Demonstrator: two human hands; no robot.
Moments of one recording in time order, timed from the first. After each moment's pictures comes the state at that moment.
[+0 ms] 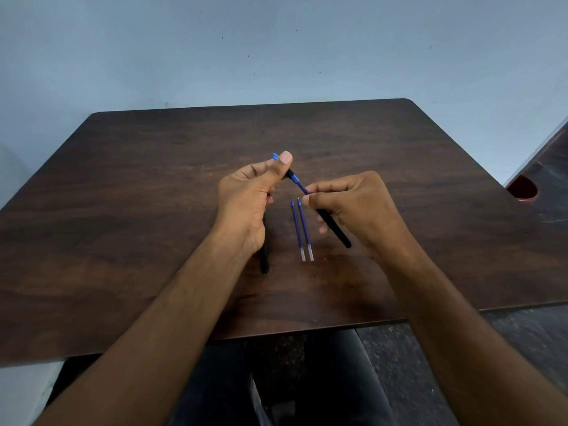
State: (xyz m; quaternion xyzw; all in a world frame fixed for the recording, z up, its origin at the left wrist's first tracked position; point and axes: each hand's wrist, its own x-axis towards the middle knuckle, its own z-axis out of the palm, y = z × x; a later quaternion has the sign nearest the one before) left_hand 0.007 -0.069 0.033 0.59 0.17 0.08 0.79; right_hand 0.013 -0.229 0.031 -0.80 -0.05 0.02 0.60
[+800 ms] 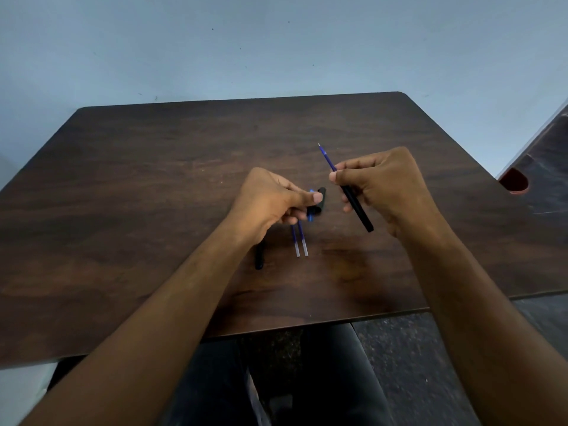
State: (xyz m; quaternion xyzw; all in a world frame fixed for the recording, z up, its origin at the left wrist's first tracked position) left_hand 0.013 -0.083 0.035 0.77 0.10 -0.09 0.62; right_hand 0.029 -0.260 0.042 -0.80 -0.01 -0.05 0.60
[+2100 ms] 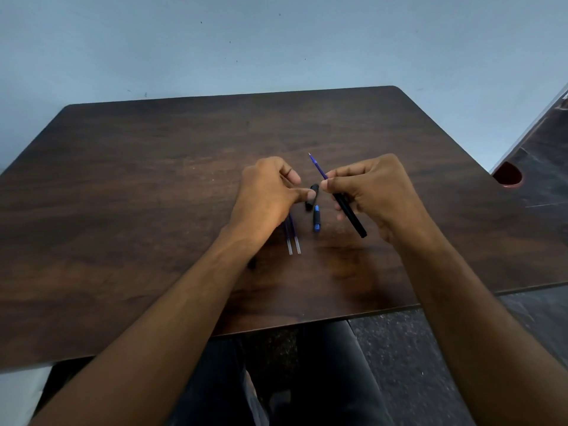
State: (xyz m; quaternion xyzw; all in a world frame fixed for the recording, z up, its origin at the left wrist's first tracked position) left_hand 0.024 -0.097 0.020 0.89 0.06 0.08 0.44; right_hand 0.028 -0.265 0.028 -0.80 0.00 -0.02 0.60
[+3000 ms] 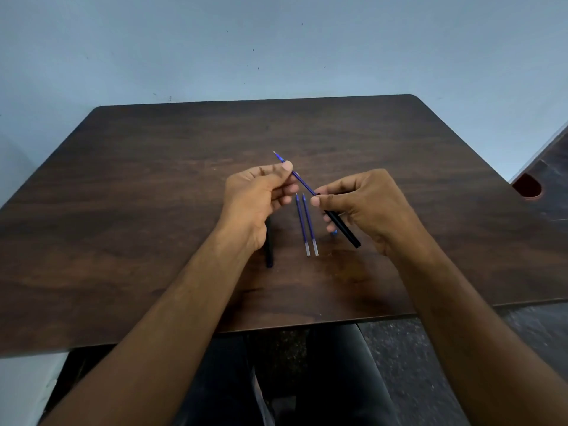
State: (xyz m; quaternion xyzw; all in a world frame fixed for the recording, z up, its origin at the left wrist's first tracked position) left_hand 0.007 -0.065 0.025 0.59 0.16 0.04 0.79; right_hand 0.013 -0.235 0.030 -0.79 -0.04 0.07 0.60
